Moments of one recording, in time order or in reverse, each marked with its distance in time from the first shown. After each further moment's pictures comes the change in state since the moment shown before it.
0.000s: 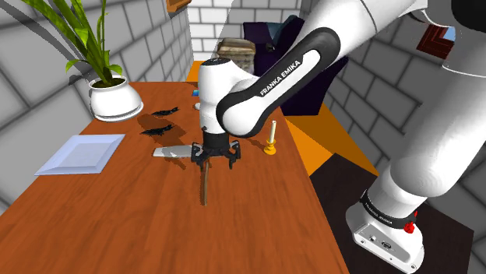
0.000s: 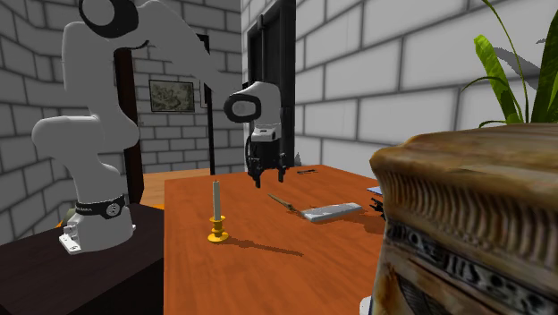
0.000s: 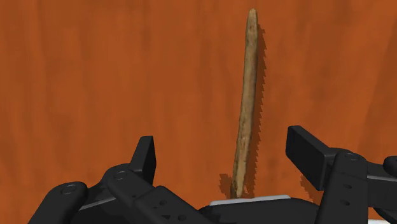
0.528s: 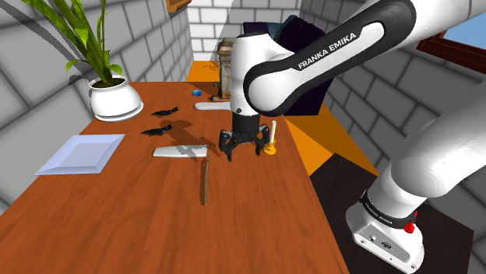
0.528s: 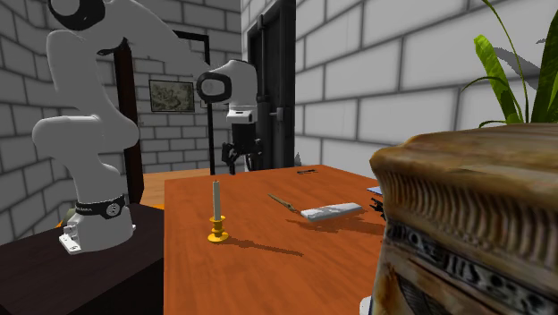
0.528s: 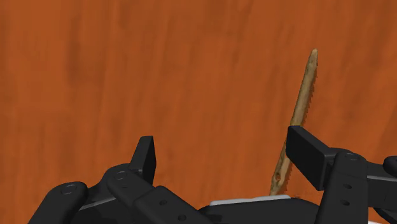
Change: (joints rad) arm 0.013 -0.369 -0.079 -0.190 0.262 -0.185 -0.384
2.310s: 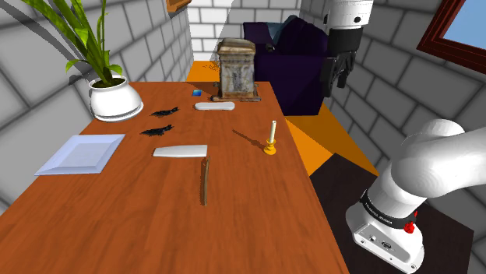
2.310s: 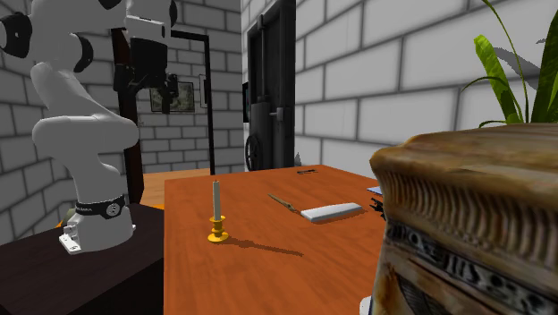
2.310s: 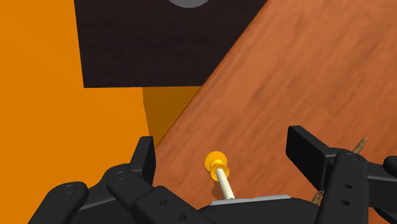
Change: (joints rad) arm -0.005 -0.574 -0.550 0.035 -0.274 -0.762 -0.799
